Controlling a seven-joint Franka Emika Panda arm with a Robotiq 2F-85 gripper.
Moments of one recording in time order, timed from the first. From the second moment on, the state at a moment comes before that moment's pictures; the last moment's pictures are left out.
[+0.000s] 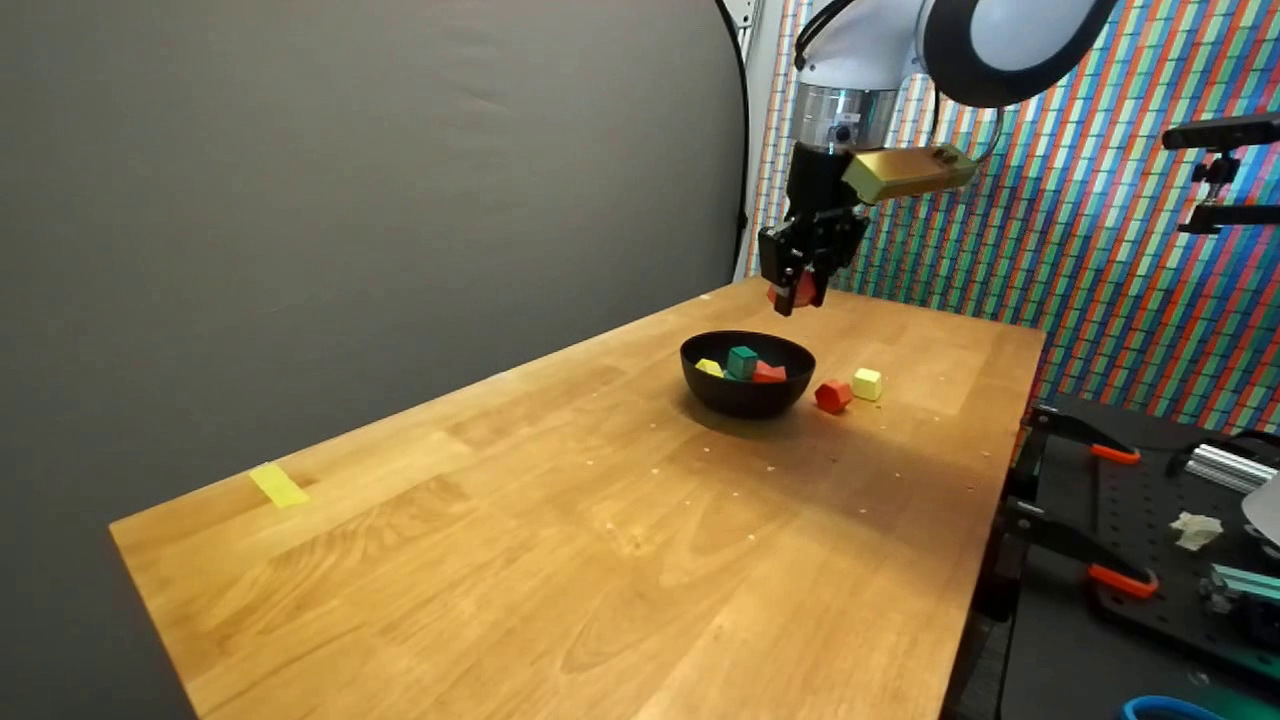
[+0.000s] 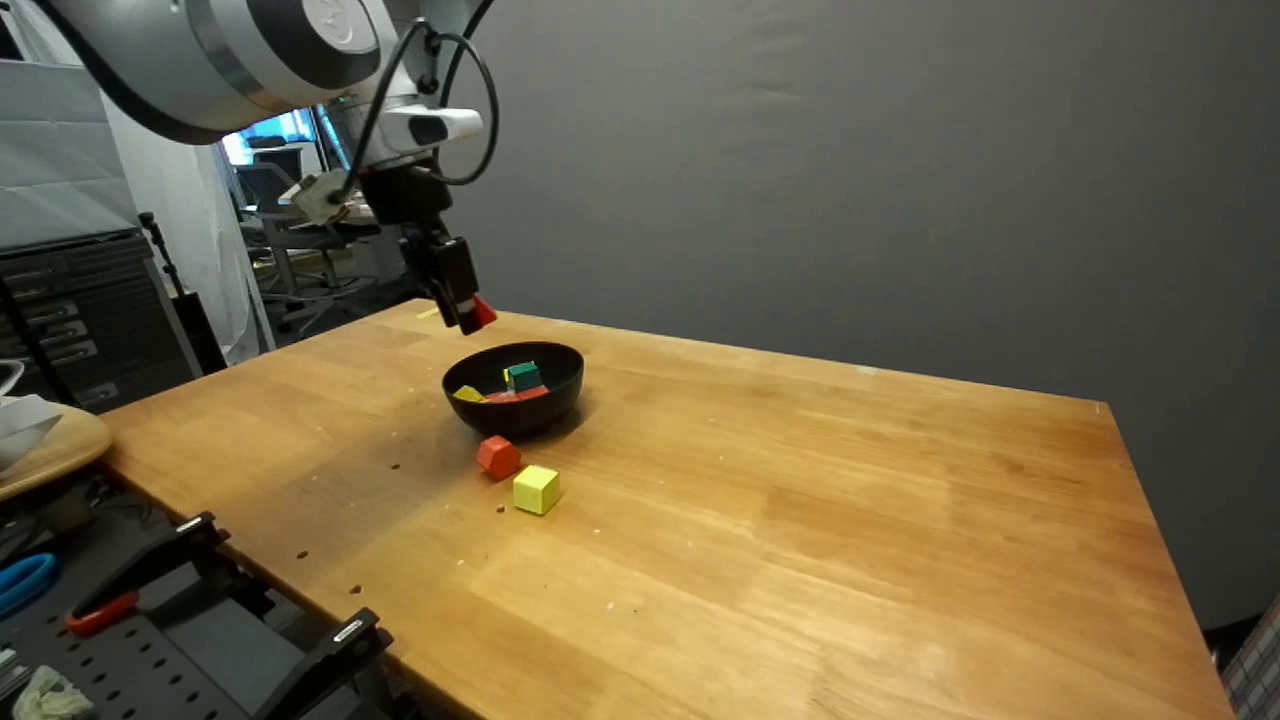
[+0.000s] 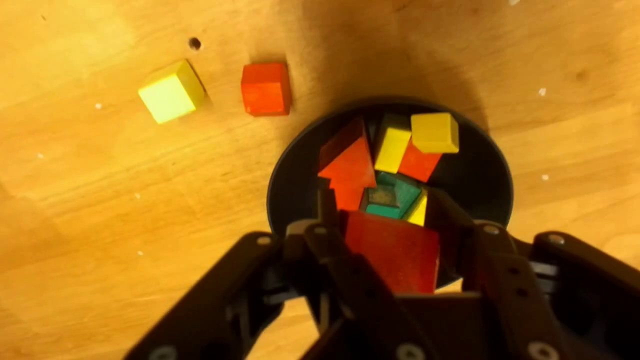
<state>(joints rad) 0.08 0.00 0.07 -2.55 -0.32 2.65 0.72</state>
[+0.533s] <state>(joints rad) 0.06 0.11 0.04 -2.45 -0.02 2.62 0.46</state>
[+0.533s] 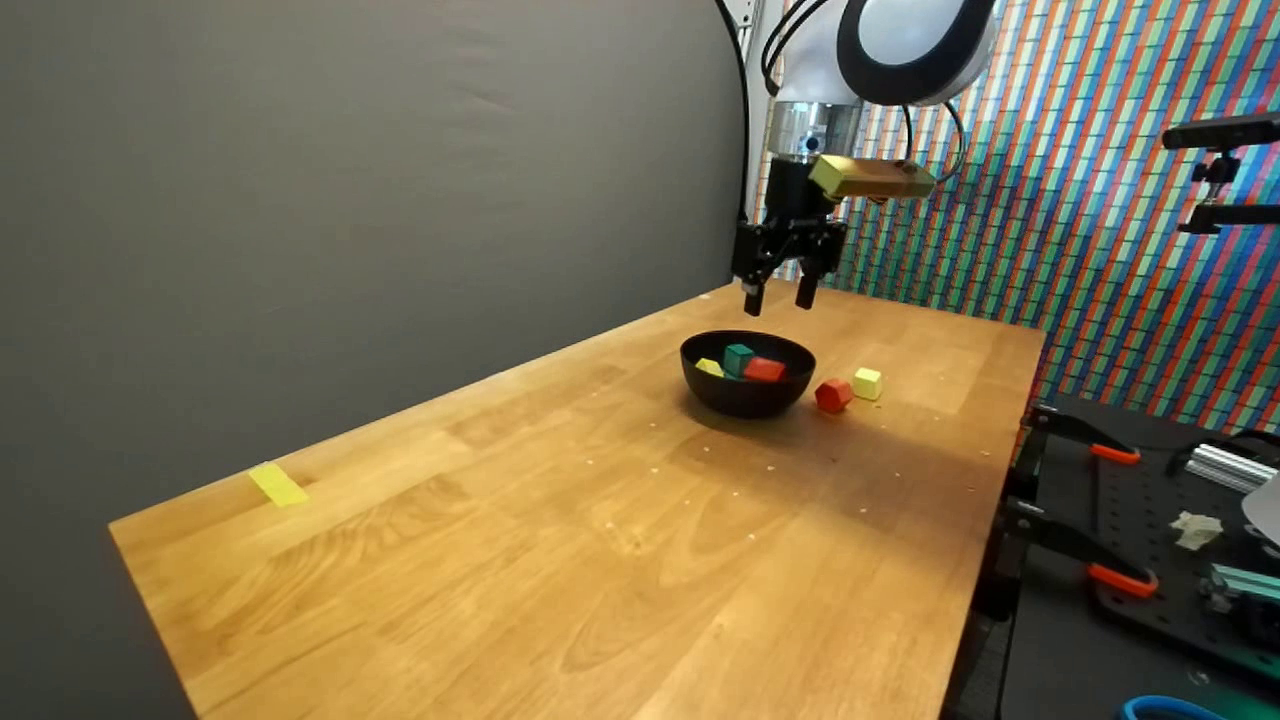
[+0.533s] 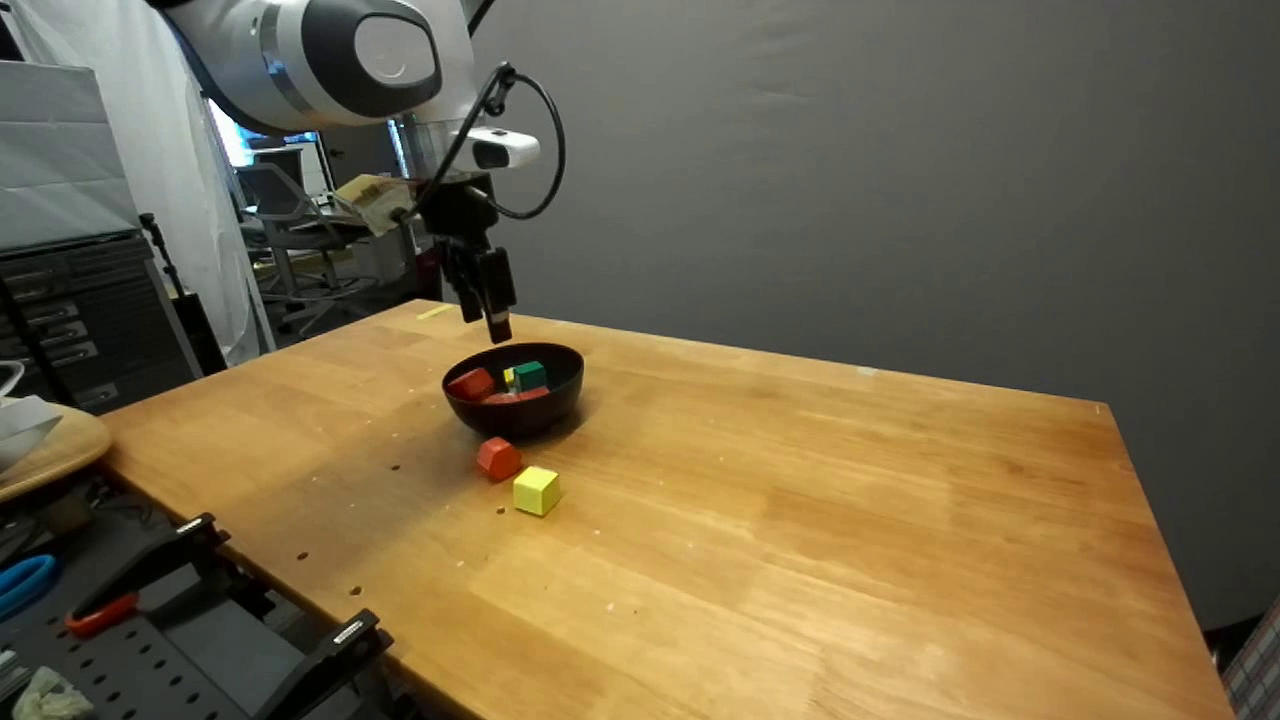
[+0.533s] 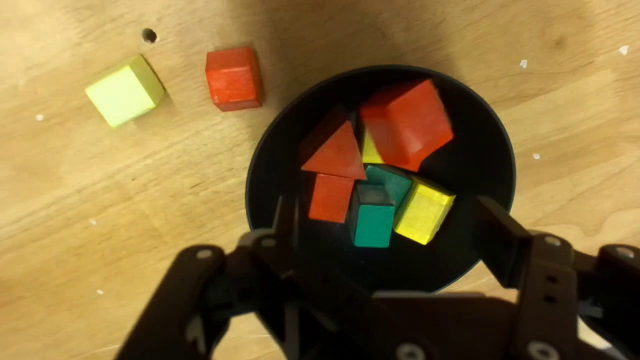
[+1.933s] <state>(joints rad) 0.03 0.08 0.00 -2.66 -0.13 2.73 0.08</state>
